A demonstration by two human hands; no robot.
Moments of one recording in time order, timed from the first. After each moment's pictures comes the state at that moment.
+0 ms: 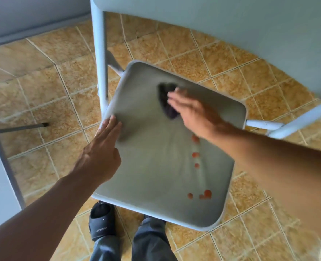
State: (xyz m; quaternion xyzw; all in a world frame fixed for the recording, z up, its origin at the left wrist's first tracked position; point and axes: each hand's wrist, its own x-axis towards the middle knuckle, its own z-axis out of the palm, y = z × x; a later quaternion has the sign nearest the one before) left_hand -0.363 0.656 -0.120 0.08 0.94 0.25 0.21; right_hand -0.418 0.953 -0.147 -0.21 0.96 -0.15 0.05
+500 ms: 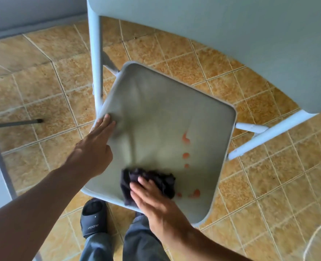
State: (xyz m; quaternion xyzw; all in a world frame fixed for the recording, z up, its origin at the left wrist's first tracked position) left_hand -0.367 0.658 -0.113 0.09 0.94 0.27 0.19; right_hand -0.193 0.851 -0.122 -0.24 0.93 -0.25 0.13
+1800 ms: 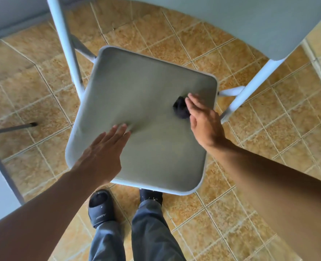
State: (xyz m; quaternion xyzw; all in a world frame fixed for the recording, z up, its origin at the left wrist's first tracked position) left_hand -0.305 0.690 -0.093 0.30 0.91 0.10 0.25; right_hand -0.291 0.997 -0.125 0.03 0.98 -0.18 0.01
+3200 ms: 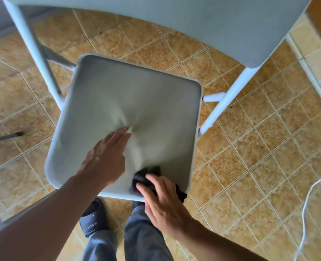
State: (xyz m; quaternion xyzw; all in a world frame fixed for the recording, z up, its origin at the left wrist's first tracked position) left_hand -0.313 0.747 -0.094 0.26 0.92 0.16 0.23; right_hand -0.136 0.892 -0.106 -0.06 0.97 -0.22 0.11
